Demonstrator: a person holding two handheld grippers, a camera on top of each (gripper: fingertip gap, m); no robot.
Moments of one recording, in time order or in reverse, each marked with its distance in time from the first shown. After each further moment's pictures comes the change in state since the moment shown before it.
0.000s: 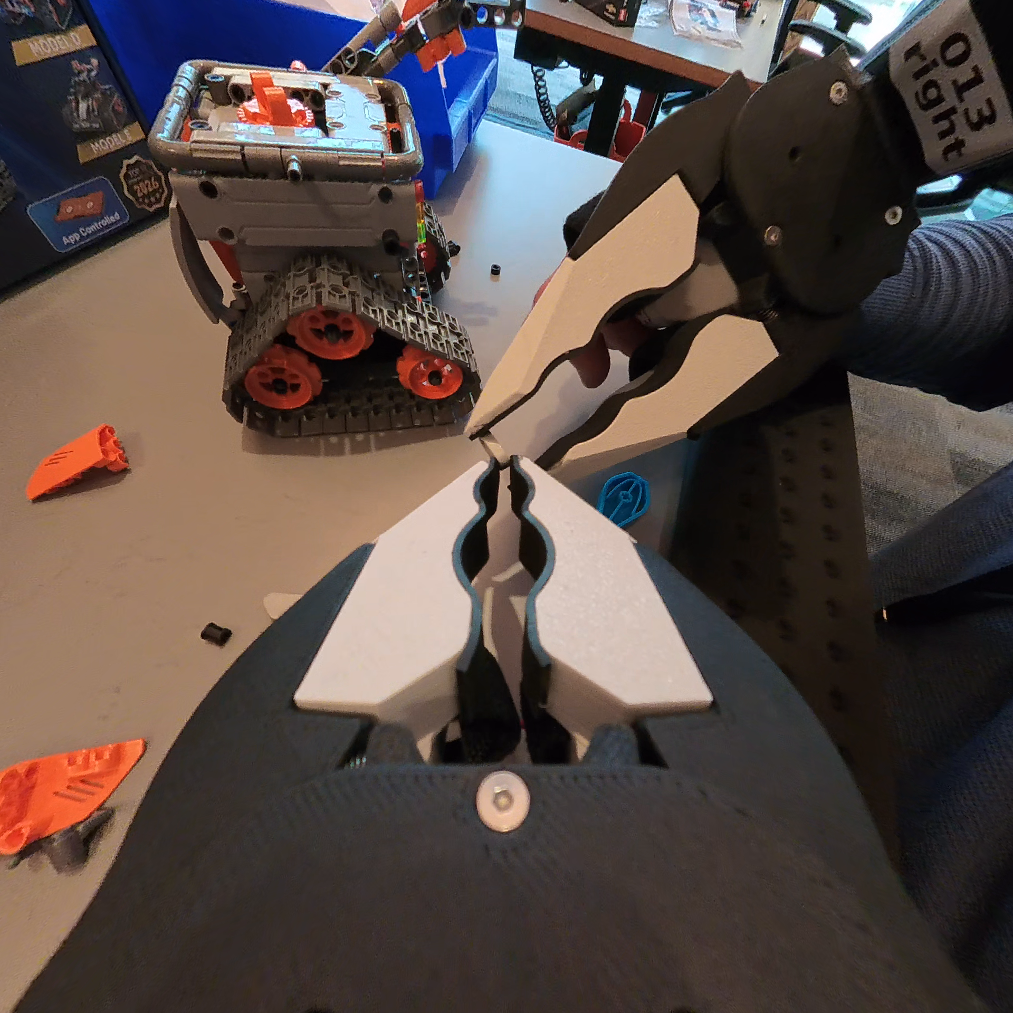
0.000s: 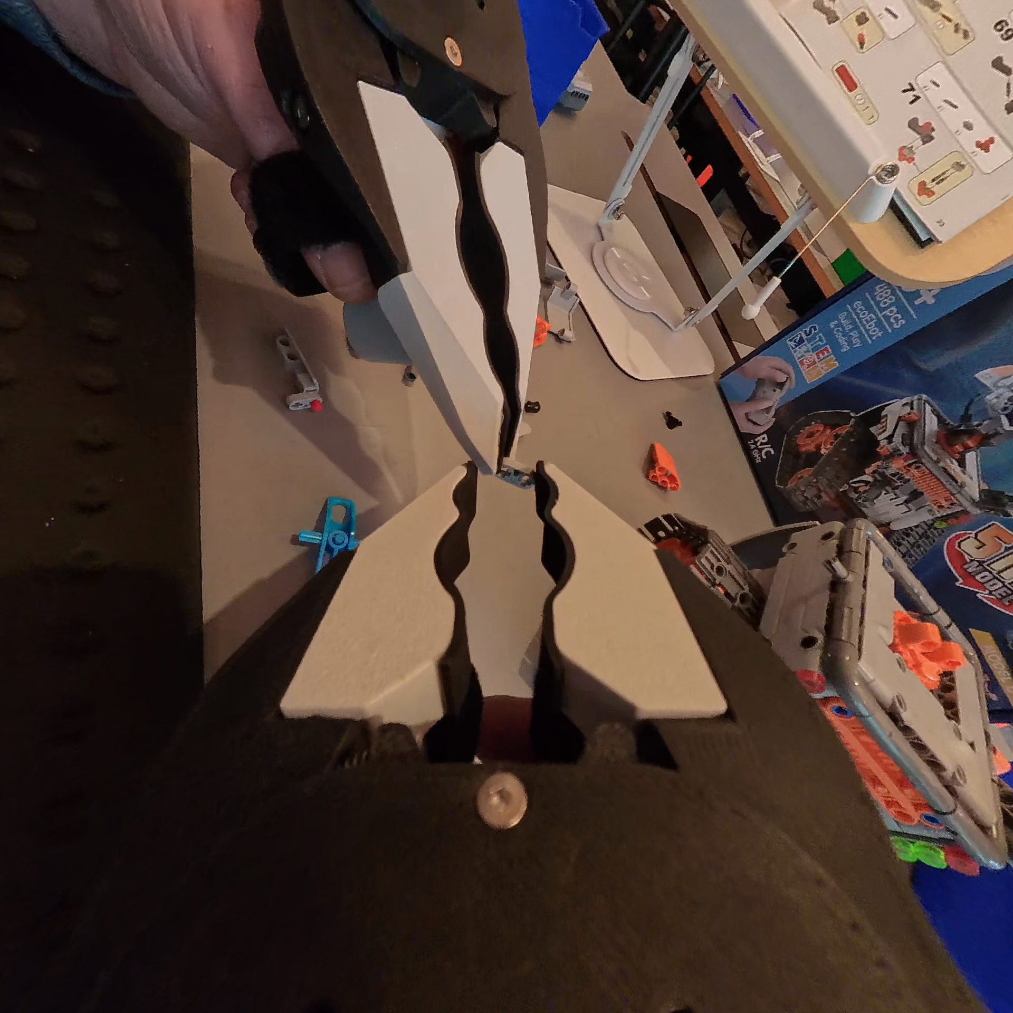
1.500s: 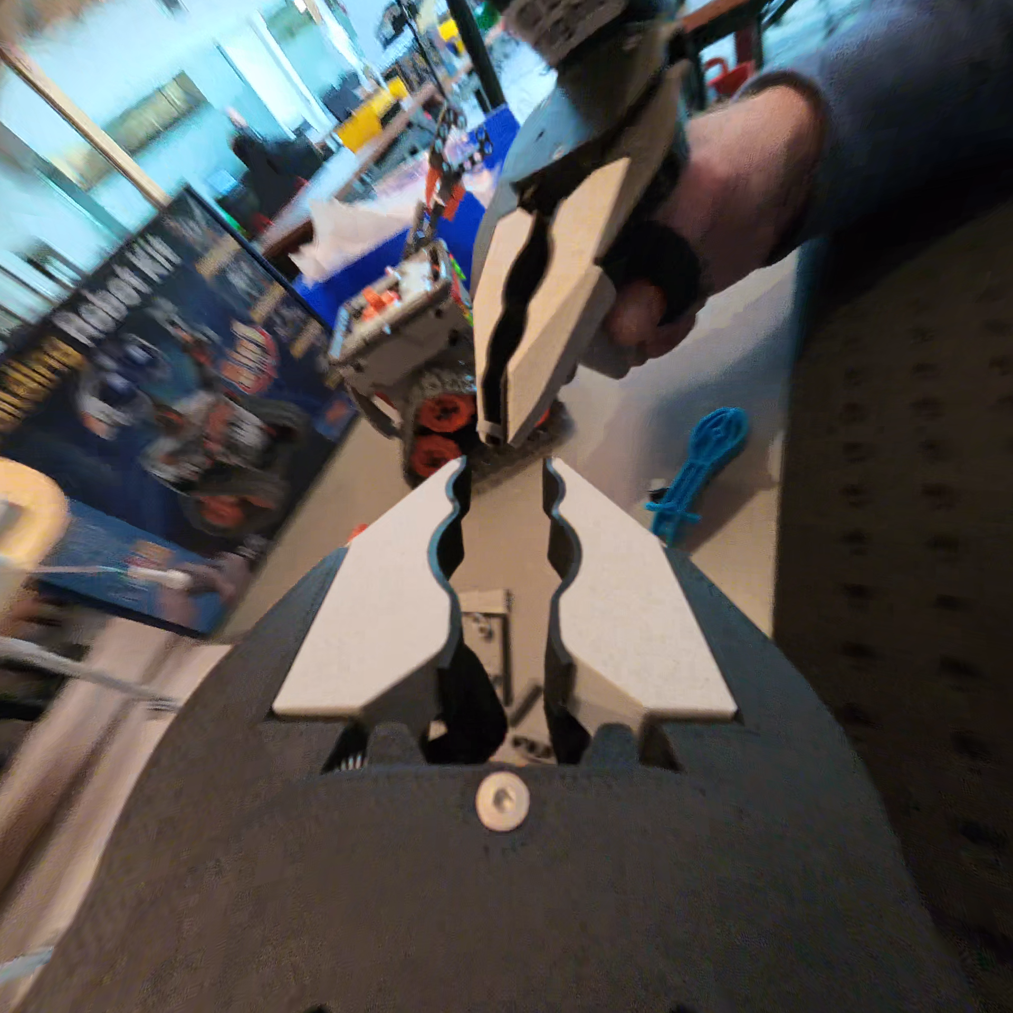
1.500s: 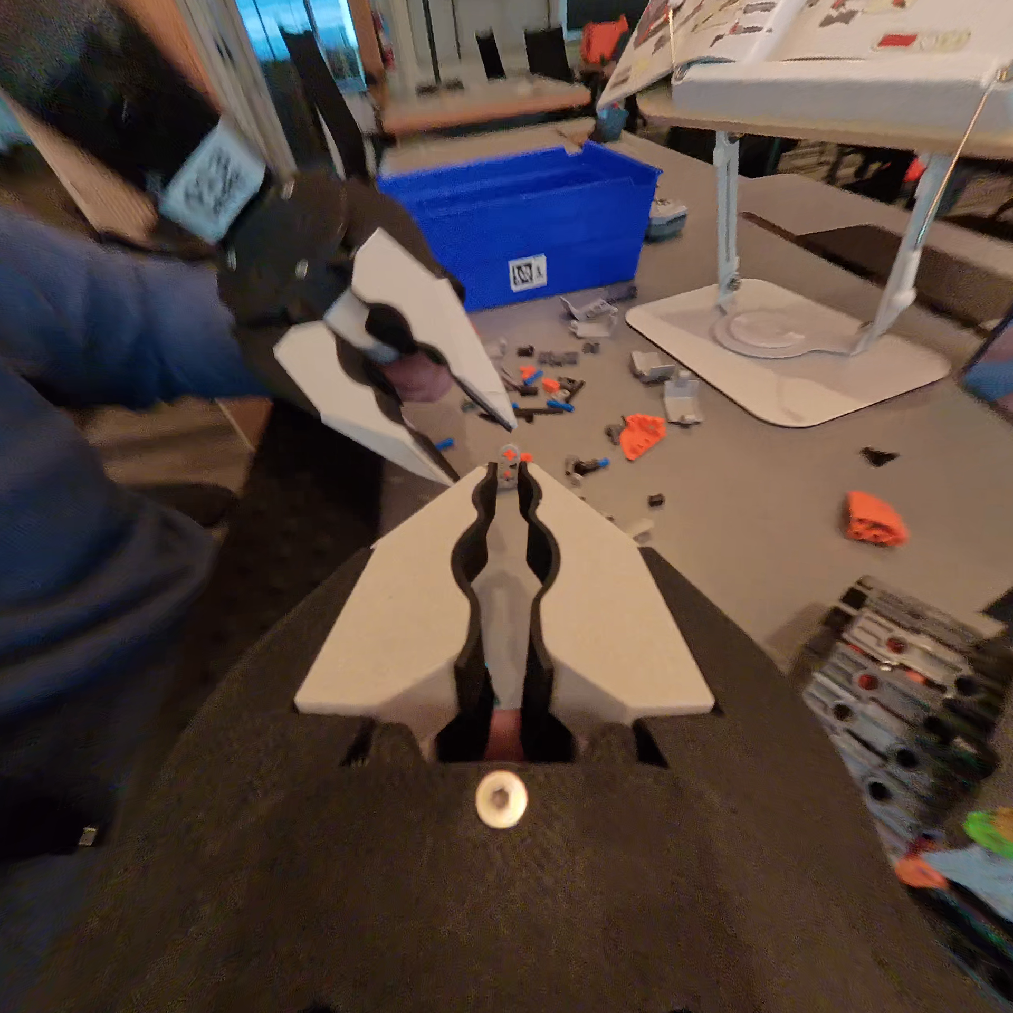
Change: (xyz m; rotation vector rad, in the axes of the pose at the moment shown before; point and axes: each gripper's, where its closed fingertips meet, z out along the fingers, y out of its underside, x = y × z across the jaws) left arm 0.001 -0.013 -0.048 0.112 -0.282 0.578; right arm 0.002 -0.045 -0.002 0.295 -0.371 0.555
